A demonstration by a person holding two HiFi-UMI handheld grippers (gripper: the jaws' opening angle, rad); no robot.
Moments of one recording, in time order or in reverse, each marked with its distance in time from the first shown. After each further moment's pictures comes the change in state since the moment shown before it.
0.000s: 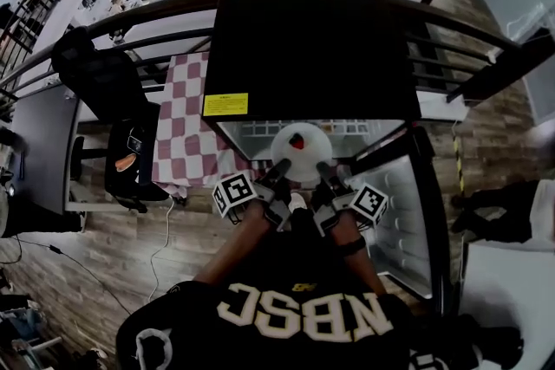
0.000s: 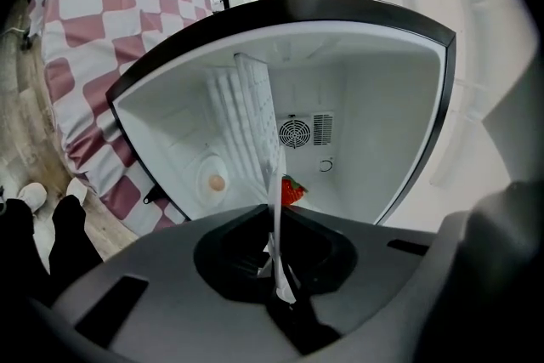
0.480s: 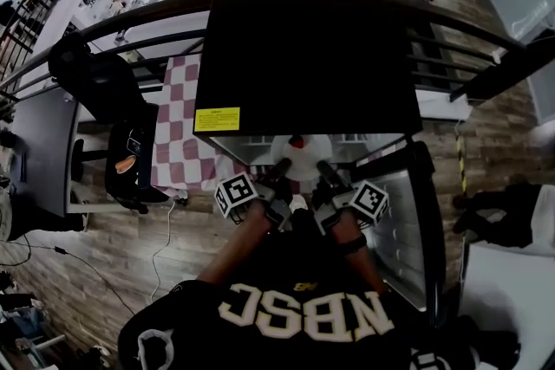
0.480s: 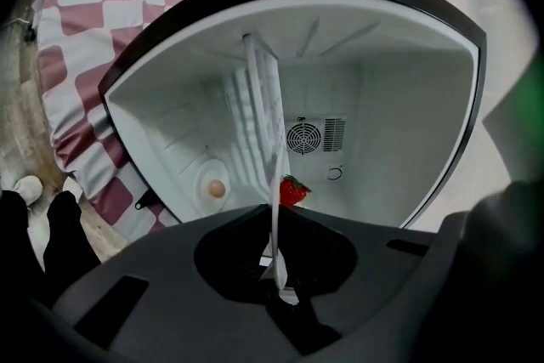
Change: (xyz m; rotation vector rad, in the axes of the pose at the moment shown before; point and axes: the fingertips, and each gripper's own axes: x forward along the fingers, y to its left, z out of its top) left arm 0.029 0.010 0.015 -0.041 -0.030 0.012; right arm 0.024 -0.002 0.024 0.004 0.027 -0.016
